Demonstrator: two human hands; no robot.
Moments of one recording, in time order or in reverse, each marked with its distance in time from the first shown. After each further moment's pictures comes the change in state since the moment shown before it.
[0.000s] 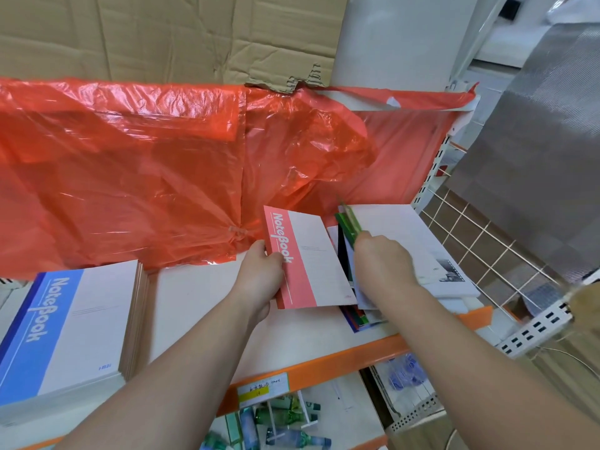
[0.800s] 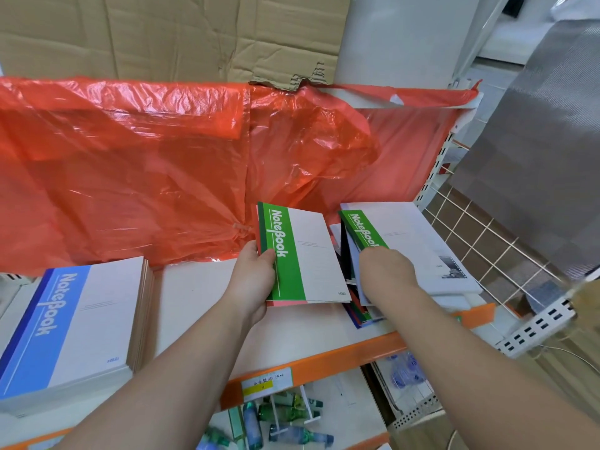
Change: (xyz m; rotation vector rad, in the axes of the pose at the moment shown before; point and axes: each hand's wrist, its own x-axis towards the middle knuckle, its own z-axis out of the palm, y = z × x) left_hand -0.010 -0.003 -0.012 -0.153 0.009 -0.020; right_hand 0.003 0.004 0.022 -0.050 -0.234 0.091
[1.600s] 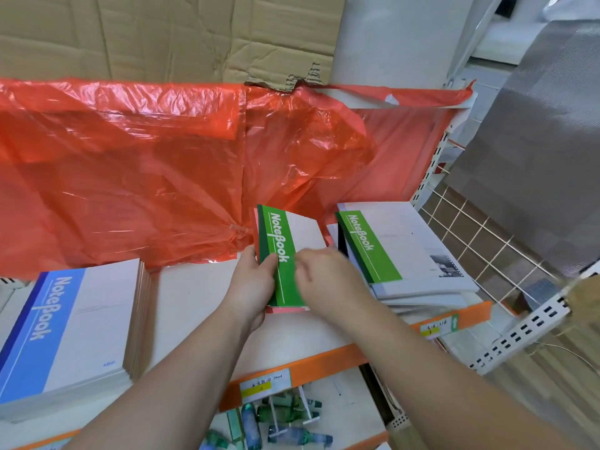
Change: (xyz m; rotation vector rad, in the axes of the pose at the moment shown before) left_hand 0.000 -0.011 -0.001 -0.037 -0.032 0.025; right_hand -0.031 -0.058 -0.006 0.474 0.275 -0.402
